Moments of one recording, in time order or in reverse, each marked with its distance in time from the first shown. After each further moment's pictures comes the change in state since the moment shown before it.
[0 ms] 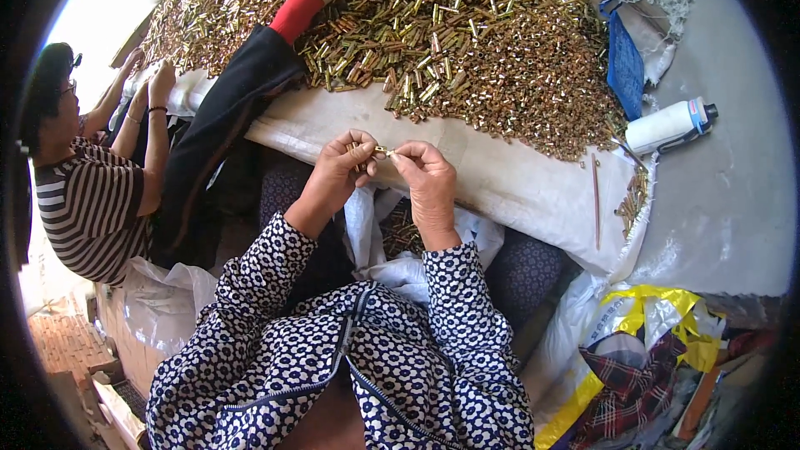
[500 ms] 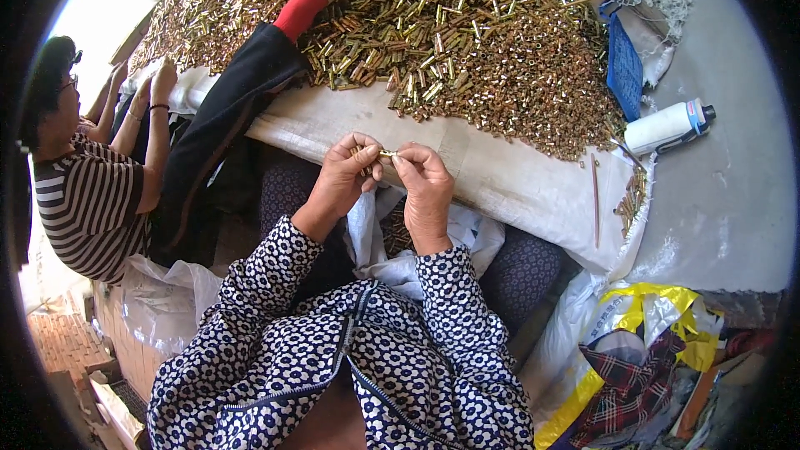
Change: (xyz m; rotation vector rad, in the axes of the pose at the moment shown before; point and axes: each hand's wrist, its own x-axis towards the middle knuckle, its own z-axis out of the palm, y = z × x) left_hand -0.008 -0.006 0.006 -0.063 -0.018 0.050; right_hand -0.011 0.010 0.011 0.140 0.084 -0.077
